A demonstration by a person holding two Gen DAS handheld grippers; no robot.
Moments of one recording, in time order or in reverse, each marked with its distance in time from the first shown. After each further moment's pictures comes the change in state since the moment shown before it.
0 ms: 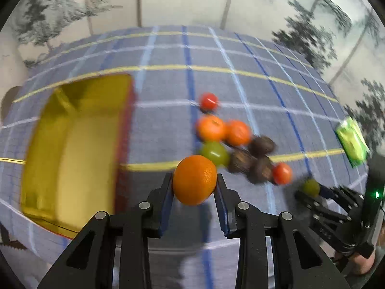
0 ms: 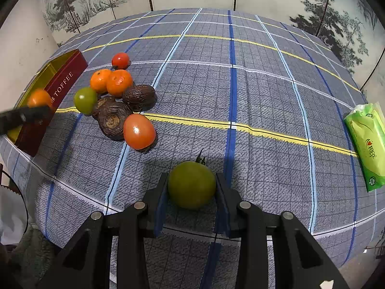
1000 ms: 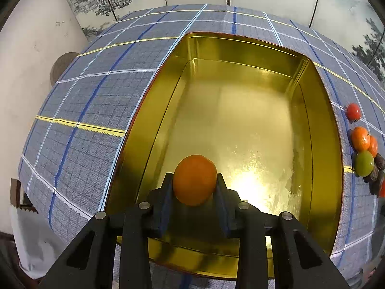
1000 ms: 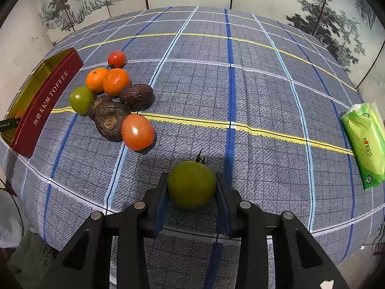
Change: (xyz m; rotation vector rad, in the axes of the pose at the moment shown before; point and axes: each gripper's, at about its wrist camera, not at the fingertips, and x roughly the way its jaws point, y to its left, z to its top) left arm 0.029 0.167 -0.031 -0.185 0.082 0.303; right arm 0.002 0.005 0.003 0.006 0.013 -0.036
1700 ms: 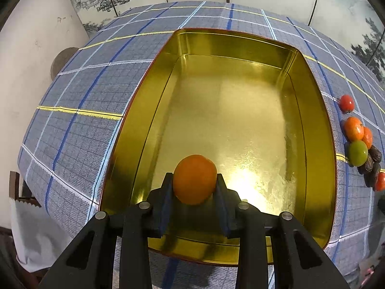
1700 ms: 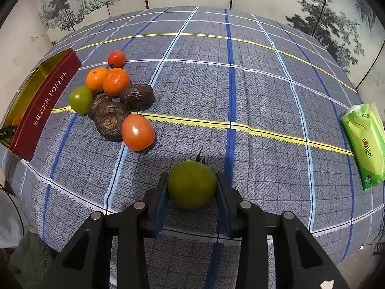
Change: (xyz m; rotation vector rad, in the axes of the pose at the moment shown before) left arm -0.010 -0.010 -0.016 -0.014 0.019 -0.008; right arm 0.000 0.001 0.000 -0.002 0.002 -0.002
